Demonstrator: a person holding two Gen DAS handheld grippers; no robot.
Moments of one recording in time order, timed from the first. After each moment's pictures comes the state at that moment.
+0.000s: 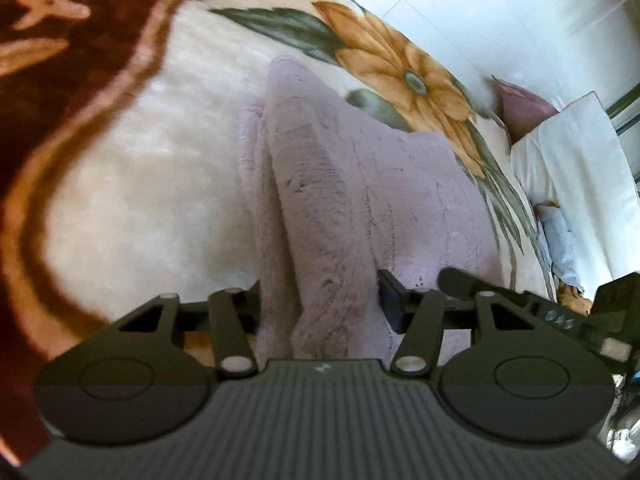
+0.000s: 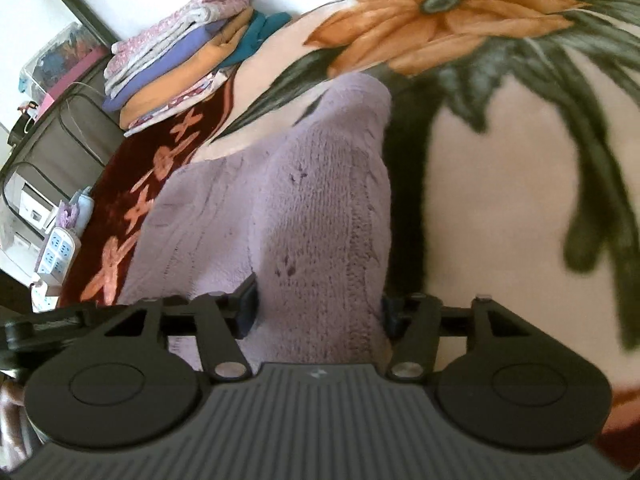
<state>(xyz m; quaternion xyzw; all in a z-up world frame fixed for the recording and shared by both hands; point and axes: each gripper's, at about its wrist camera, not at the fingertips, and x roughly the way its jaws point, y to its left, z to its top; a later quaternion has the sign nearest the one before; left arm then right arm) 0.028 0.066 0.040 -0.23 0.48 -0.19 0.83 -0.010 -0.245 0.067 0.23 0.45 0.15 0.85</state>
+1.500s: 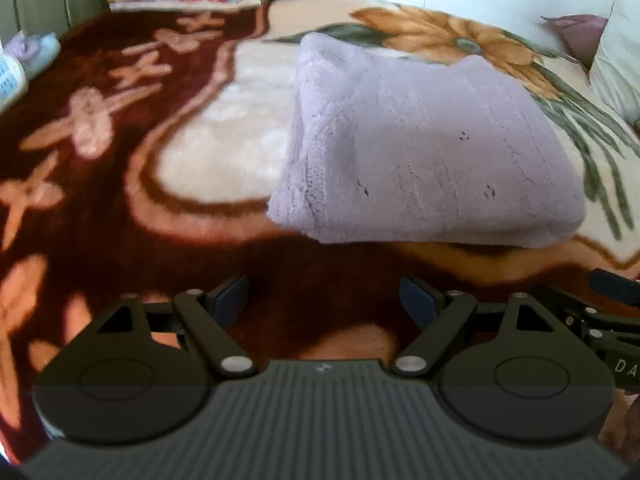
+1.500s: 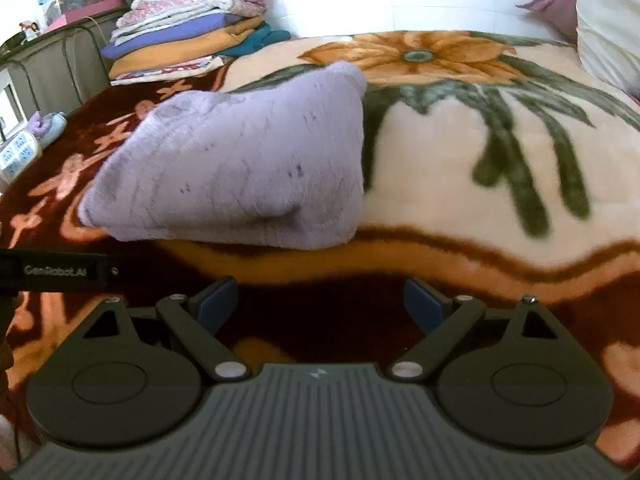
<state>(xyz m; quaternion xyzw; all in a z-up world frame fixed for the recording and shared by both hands) -0.077 0.011 0.034 -0.01 0.43 -0.03 0.90 -0.150 -0.217 0.063 0.06 0.39 0.08 0.91</state>
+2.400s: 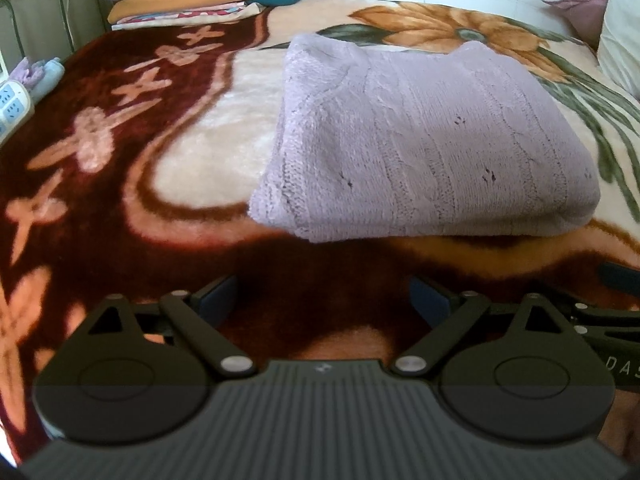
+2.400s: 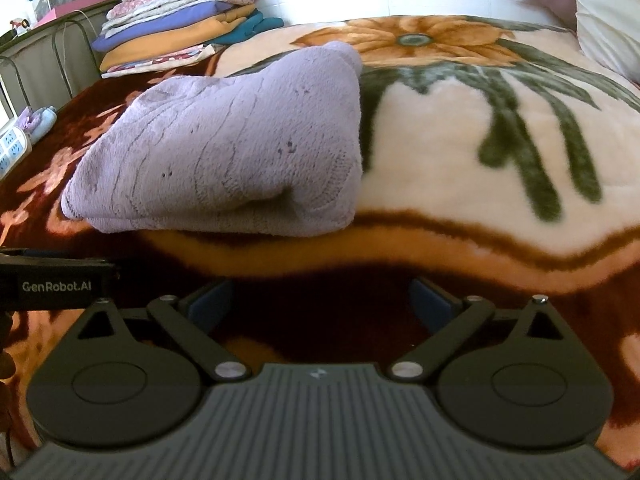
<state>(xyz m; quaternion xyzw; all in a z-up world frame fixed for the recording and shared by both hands) -0.075 -0.008 0.026 0.03 0.42 -0.01 0.90 -0.139 -0.212 0.047 0.06 0.40 0.08 0.91</state>
